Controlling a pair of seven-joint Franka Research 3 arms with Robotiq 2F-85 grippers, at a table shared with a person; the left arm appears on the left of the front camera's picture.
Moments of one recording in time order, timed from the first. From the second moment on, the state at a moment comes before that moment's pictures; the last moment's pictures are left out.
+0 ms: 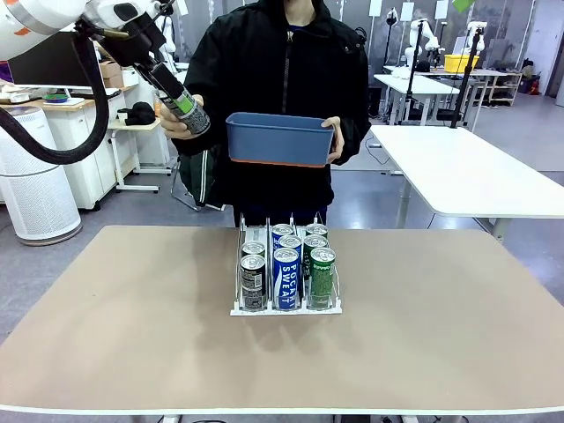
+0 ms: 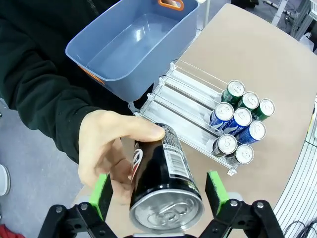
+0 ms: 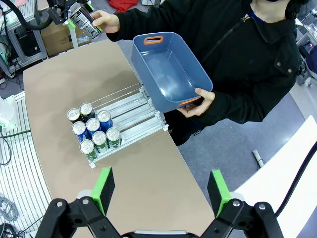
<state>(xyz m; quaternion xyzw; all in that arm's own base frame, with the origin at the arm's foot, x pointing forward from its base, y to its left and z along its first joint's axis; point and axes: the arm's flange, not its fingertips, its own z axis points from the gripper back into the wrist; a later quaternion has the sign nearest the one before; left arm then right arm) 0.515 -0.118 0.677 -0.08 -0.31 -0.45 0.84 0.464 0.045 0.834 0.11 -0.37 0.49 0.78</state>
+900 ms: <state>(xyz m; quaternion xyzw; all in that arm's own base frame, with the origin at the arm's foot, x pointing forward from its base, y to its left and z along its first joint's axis) 0.514 -0.124 0.675 -0.09 -0.30 -0.45 0.83 0.464 0.046 0.834 0.11 -0.37 0.49 0.78</state>
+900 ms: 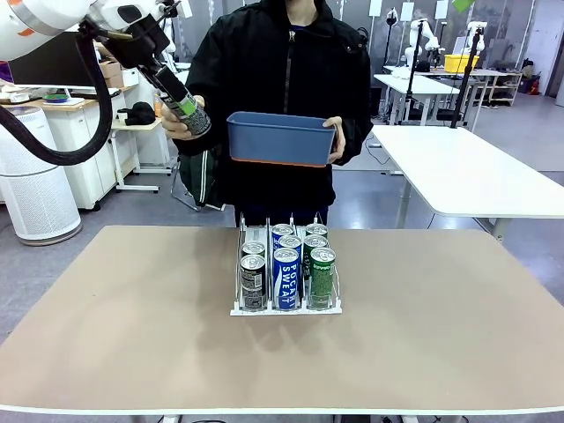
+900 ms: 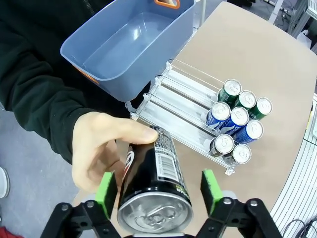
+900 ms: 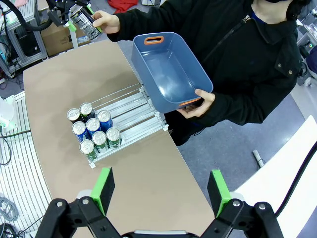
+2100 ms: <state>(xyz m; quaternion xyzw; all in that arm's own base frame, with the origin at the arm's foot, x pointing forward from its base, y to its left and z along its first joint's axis) 0.514 -0.120 0.678 -0.09 -0.31 -0.45 0.83 0.464 0.046 0.834 0.11 -0.37 0.49 0.78</state>
